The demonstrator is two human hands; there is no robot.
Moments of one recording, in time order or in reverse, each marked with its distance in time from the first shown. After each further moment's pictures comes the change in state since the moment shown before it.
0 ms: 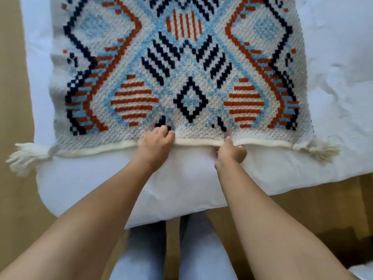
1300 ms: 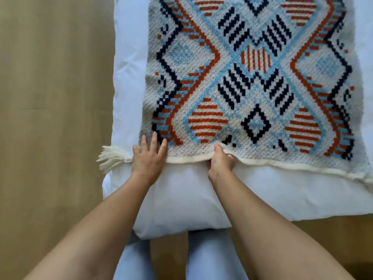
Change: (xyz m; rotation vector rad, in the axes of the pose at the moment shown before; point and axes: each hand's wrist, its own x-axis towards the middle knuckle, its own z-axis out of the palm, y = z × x) left_hand -0.108 -0.163 -0.021 0.189 -0.429 -0.404; right_hand -0.165 0.042 0.112 -0.028 -0.249 0.141
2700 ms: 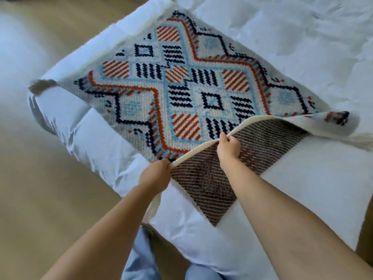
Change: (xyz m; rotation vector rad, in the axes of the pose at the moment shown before) left_hand 0.316 -0.176 -0.345 -0.139 -0.042 0.582; right_hand -0.030 -0.276 0.260 0.231 0.382 -0.275
